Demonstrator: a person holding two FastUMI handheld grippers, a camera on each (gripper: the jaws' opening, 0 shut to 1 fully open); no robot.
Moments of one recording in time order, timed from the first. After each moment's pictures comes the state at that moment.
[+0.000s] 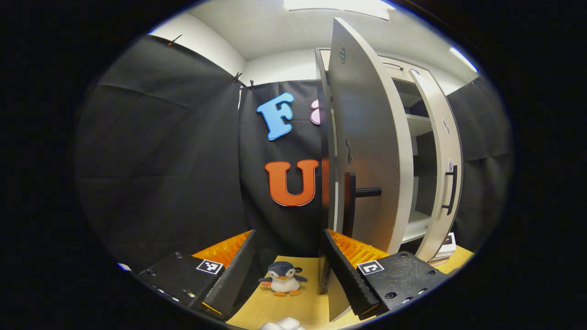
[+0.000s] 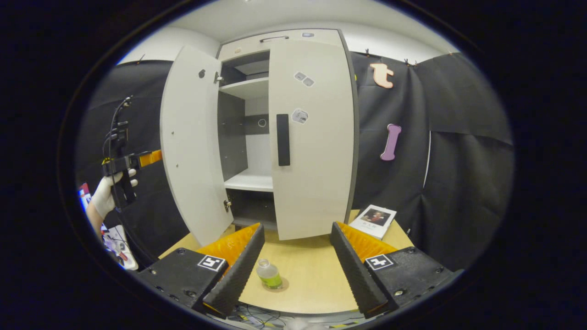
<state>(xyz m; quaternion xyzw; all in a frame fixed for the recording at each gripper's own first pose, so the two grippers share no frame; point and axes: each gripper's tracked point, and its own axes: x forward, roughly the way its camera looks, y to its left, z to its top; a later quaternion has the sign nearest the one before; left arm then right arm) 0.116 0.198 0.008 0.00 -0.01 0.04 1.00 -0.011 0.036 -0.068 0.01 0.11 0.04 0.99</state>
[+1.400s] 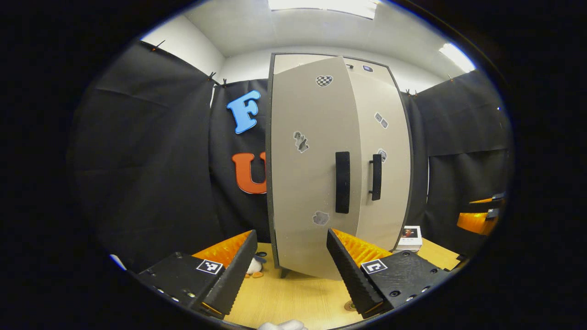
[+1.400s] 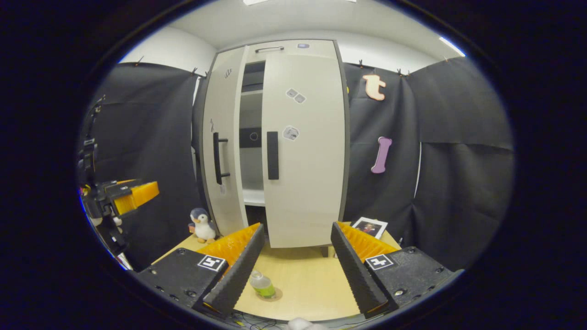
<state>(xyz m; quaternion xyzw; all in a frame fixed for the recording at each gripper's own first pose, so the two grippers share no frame) 0.016 0.077 -0.027 0.00 0.02 -0.02 1.00 -0.004 0.031 -0.041 0.00 0.05 0.00 1.00</state>
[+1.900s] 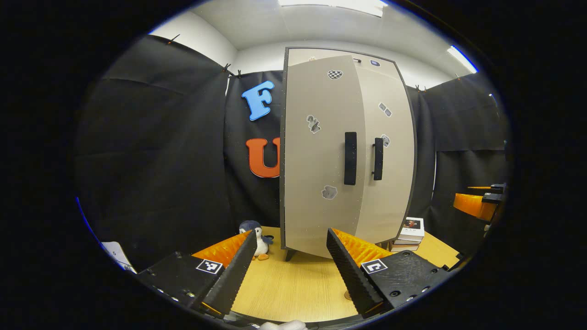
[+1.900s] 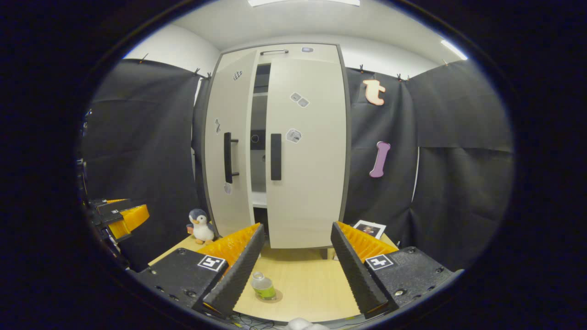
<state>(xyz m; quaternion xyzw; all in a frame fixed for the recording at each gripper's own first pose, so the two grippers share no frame) -0.024 0.080 -0.065 -0.01 0.05 0.01 1.00 -0.010 0.044 -0.051 -0.01 0.05 0.00 1.00</state>
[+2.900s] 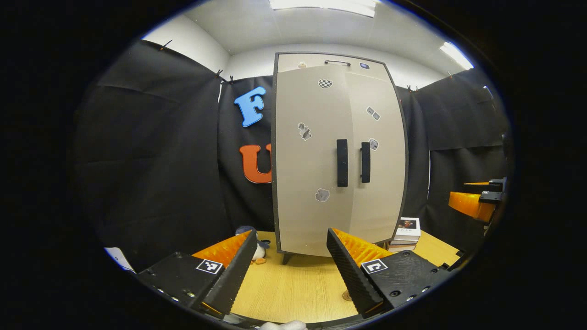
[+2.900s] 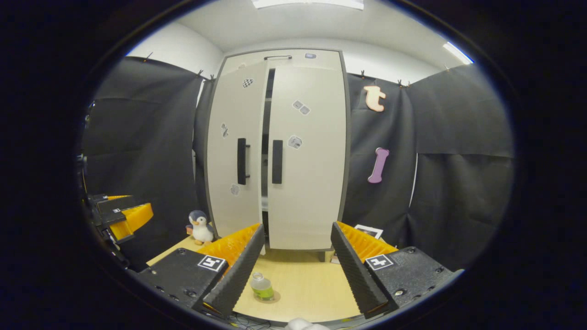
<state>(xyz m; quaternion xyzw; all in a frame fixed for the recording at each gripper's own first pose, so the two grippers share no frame) -0.032 0.062 -0.050 0.00 0.04 -0.01 1.00 -0.023 0.047 -0.039 -0.02 0.03 0.00 1.00</state>
